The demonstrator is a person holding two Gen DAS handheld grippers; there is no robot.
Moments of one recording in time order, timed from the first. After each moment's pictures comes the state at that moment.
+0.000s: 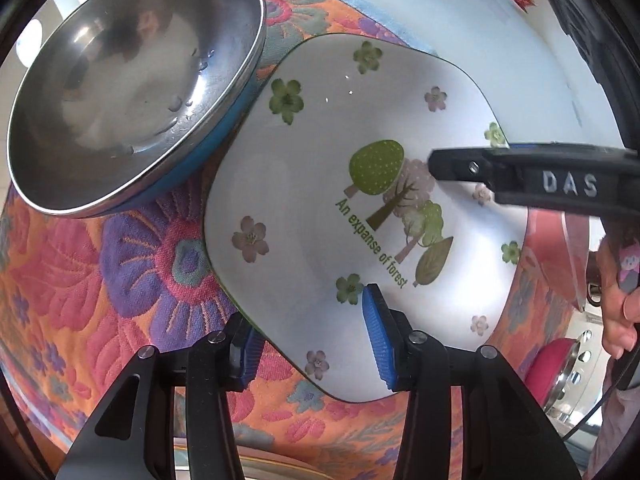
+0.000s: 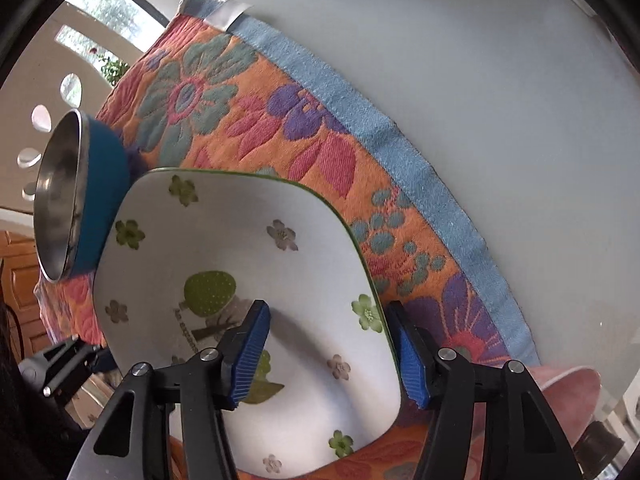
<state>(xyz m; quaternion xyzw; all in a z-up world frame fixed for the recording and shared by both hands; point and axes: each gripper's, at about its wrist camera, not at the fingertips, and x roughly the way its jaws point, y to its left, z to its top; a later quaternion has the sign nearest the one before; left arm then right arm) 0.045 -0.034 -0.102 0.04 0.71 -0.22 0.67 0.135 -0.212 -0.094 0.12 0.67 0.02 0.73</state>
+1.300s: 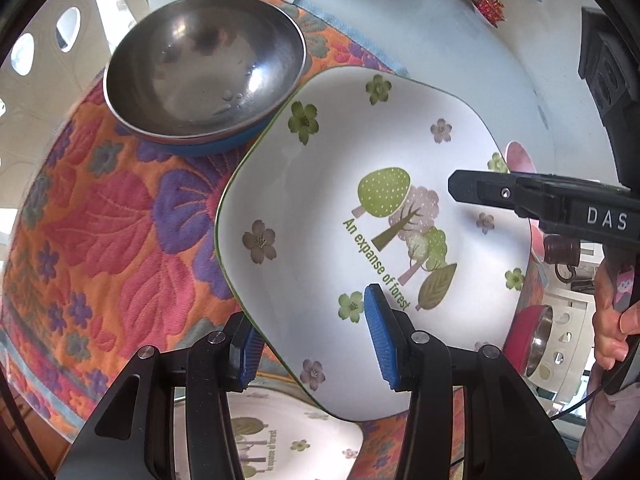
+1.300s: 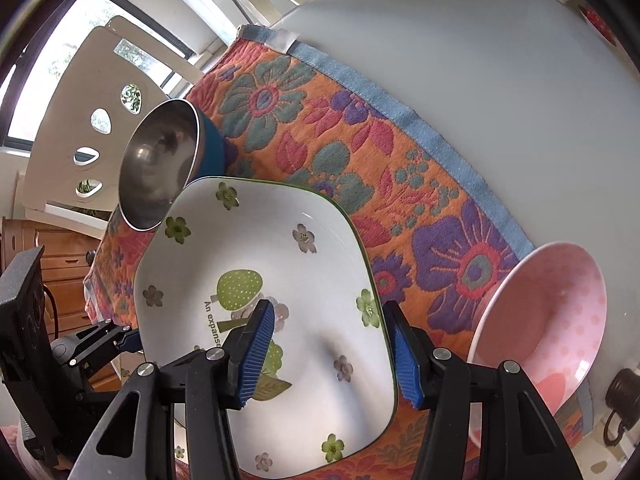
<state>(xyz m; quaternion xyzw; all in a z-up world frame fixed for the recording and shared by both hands) 0.026 0.075 -0.046 0.00 0.69 -0.25 0.68 0.071 -0.158 -0.036 0.16 0.65 0.04 0.74</state>
